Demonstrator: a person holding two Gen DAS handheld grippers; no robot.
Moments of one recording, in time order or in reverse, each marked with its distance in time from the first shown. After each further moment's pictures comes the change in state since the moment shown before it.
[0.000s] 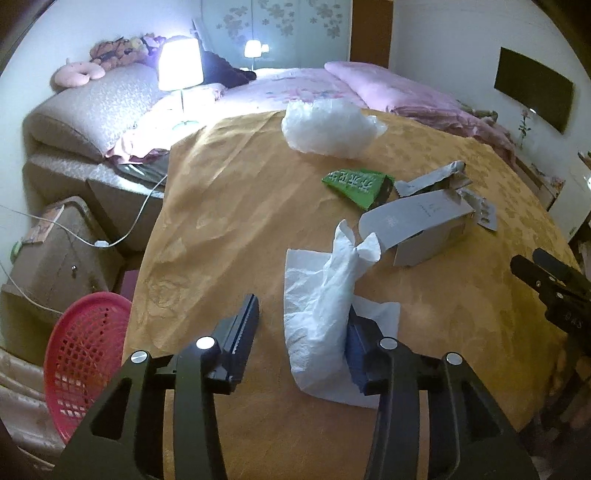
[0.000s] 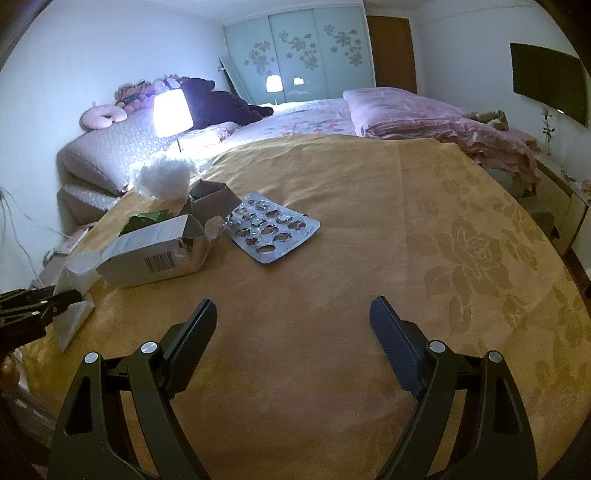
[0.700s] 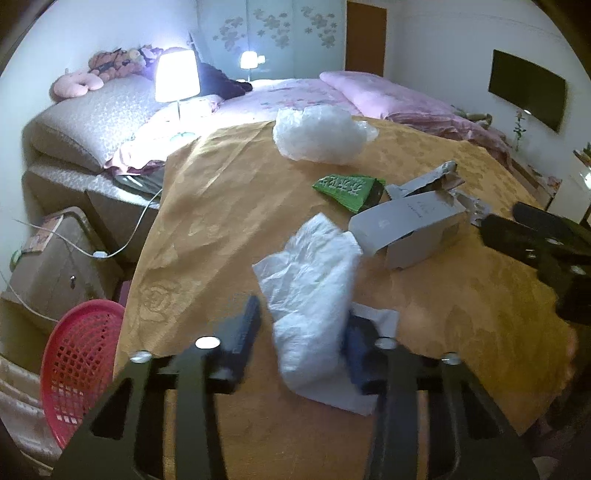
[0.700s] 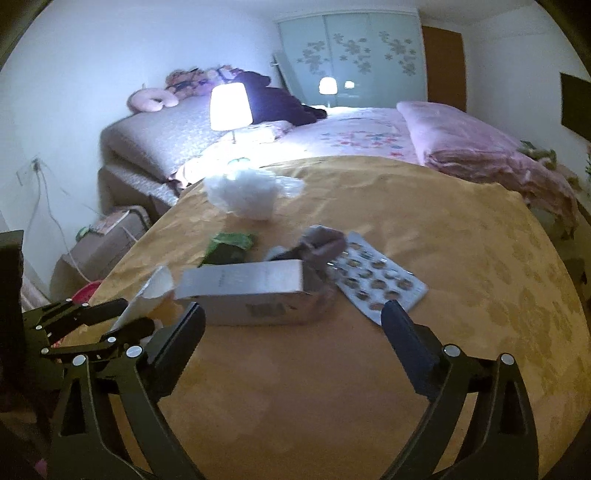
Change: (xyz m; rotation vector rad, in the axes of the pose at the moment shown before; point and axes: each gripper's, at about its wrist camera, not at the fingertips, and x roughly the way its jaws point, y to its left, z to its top) left arm 0.000 -0.005 -0.005 0.021 -0.049 -0.008; right arm 0.005 0.074 0.044 -0.146 0.008 0.152
